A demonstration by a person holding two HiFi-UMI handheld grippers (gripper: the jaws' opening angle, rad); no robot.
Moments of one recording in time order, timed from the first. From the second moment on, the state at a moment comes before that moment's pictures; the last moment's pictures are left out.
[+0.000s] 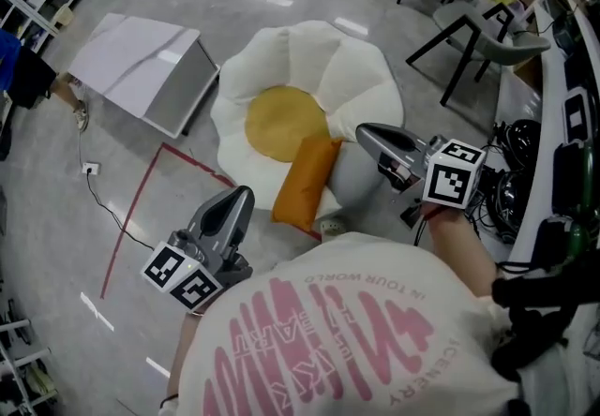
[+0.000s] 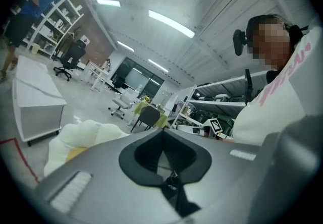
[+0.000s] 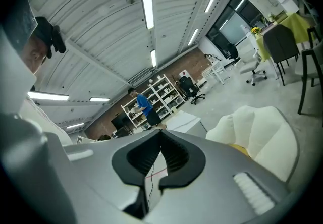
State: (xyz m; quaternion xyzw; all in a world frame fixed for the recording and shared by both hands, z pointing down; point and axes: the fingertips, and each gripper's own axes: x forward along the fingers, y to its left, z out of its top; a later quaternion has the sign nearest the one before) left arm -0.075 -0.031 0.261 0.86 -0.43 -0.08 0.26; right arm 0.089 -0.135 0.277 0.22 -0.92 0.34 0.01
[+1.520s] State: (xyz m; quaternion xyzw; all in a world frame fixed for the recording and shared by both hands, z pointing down) left arm -0.067 -0.073 0.649 0.71 -0.48 -0.01 0.52; right arm 0.073 -0.141 0.694 0.23 -0.79 0.53 0.21
